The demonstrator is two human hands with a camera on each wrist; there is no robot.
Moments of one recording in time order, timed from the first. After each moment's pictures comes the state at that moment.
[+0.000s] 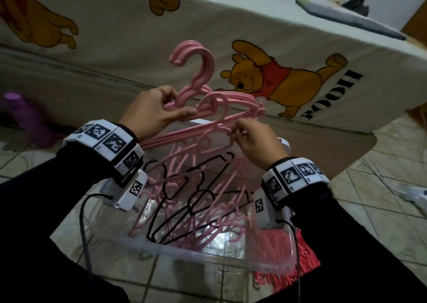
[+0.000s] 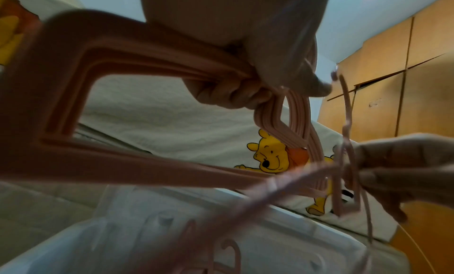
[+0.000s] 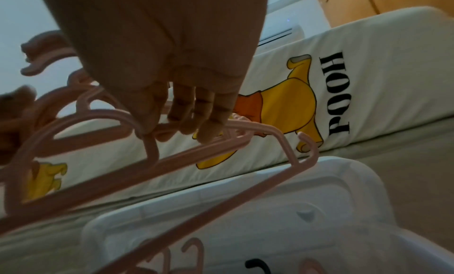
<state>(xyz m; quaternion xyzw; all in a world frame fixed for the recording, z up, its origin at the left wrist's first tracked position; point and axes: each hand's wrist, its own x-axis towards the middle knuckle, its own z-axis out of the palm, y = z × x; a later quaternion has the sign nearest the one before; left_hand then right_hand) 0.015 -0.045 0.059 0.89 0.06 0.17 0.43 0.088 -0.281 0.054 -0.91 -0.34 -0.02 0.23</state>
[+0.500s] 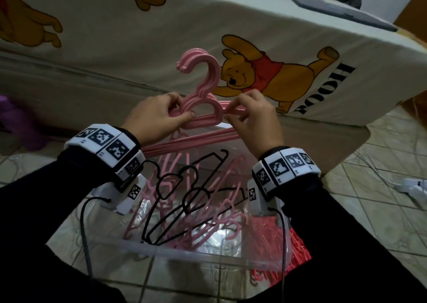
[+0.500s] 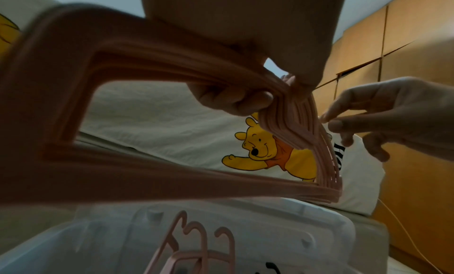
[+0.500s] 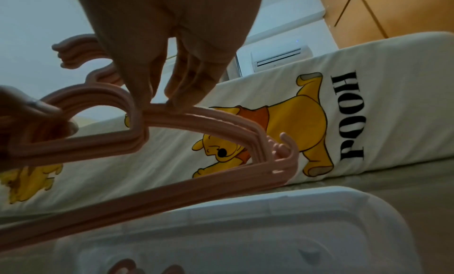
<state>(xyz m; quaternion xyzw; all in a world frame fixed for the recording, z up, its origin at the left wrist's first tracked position) 0.028 -0.064 0.054 0.93 0.04 0.15 0.34 0.093 -0.281 0.066 -0.87 -0.33 -0.19 0.32</state>
